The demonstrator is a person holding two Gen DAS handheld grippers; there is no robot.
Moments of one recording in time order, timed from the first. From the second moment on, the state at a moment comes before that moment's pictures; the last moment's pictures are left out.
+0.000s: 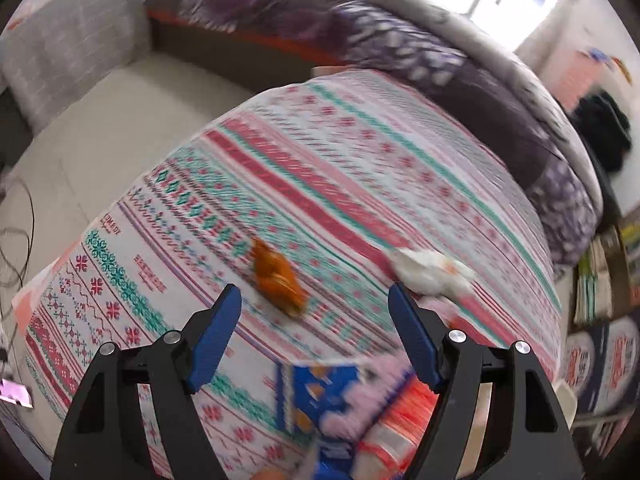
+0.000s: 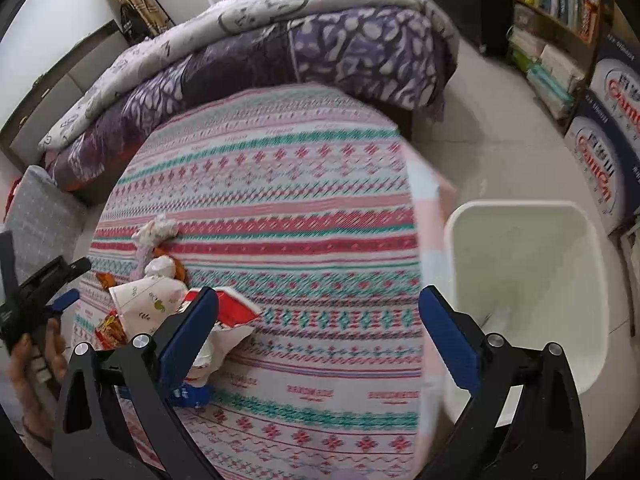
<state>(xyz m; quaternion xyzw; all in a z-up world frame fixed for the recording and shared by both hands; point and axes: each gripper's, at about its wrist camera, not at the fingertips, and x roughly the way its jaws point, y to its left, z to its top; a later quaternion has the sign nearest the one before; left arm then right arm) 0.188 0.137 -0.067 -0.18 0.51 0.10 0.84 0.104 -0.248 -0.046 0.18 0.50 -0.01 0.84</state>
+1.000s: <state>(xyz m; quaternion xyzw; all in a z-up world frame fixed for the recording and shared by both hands) 0.190 0.143 -0.060 -0.19 0.50 0.05 0.85 0.122 -0.201 -0.101 0.35 0.55 0.04 0.75</state>
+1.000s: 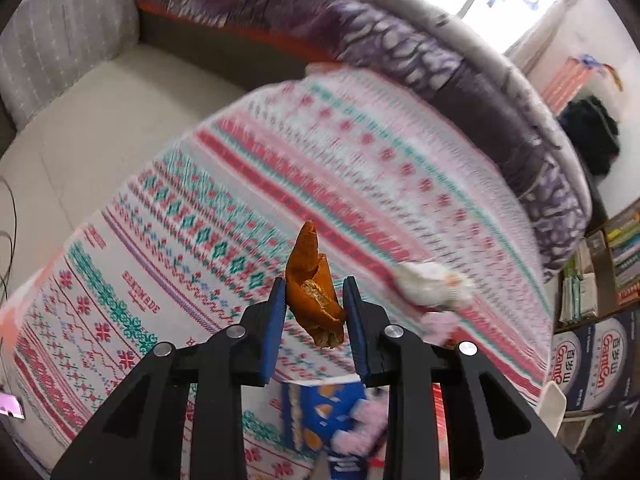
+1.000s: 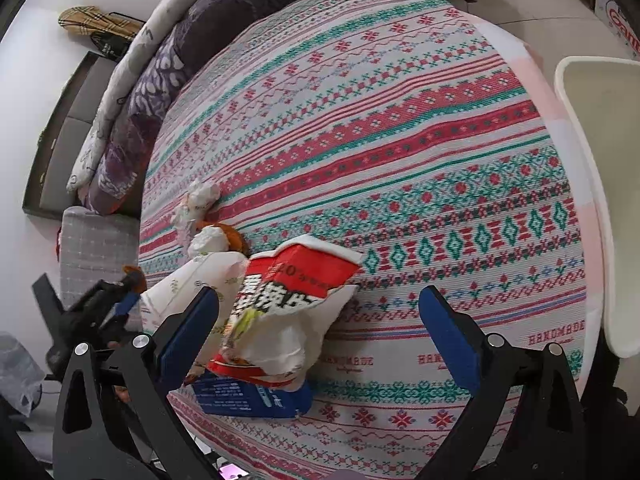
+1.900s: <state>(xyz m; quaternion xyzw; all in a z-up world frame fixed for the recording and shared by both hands) 0.131 0.111 -0.002 -0.14 0.46 0.01 0.88 0.120 -0.176 -0.136 0.46 0.56 0.10 0.68</state>
